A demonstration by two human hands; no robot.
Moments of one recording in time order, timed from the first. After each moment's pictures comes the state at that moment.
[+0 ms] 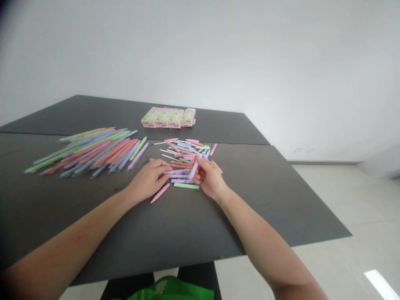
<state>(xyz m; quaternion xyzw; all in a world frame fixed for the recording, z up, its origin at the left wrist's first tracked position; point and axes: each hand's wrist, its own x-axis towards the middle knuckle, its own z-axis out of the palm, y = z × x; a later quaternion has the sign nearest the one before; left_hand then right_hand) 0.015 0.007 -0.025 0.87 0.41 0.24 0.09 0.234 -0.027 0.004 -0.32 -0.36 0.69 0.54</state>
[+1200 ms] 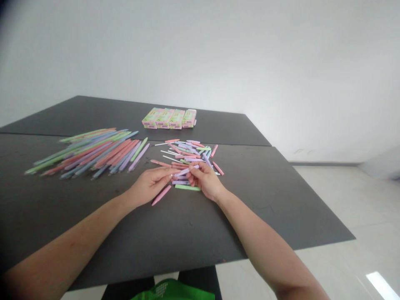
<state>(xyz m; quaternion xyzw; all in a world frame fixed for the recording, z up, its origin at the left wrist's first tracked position) 0.023 -0.011 -0.003 0.83 0.30 0.36 0.29 0.231 -0.021 -0.016 -0.38 -0.43 0.65 0.49</state>
